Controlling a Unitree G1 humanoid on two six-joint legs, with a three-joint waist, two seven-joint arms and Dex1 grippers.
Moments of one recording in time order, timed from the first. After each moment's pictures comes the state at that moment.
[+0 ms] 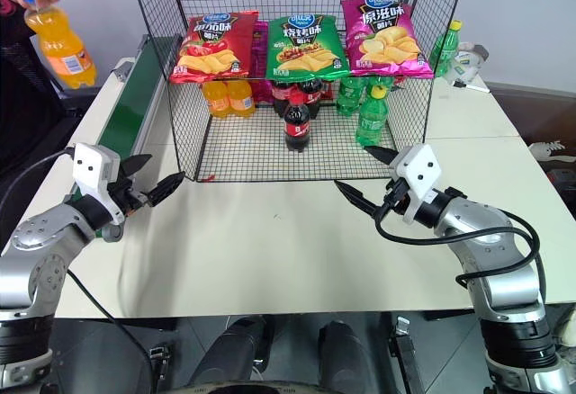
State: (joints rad) left arm -0.13 0.61 0.29 -0.25 -0.46 0.49 -0.58; right arm -0.15 -0.64 -0.14 -0.36 0.40 0.32 0.74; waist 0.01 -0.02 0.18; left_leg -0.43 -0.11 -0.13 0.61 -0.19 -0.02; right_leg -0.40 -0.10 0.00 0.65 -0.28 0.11
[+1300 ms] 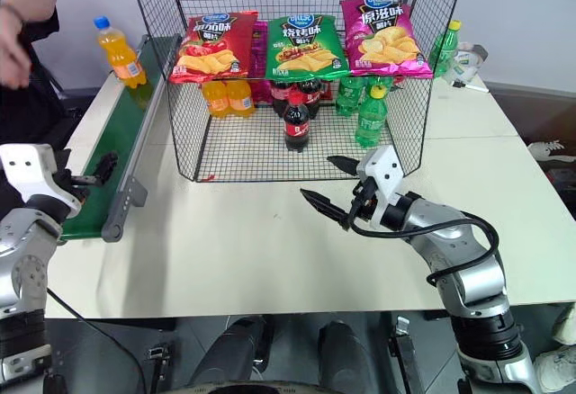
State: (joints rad) left arm -0.15 0.55 0.50 -0.06 -0.42 0.38 -0.31; right arm -0.21 -0.54 -0.02 -0.40 0.49 0.46 0.72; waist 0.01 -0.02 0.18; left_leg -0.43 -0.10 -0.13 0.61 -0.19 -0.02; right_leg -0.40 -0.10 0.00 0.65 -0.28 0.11
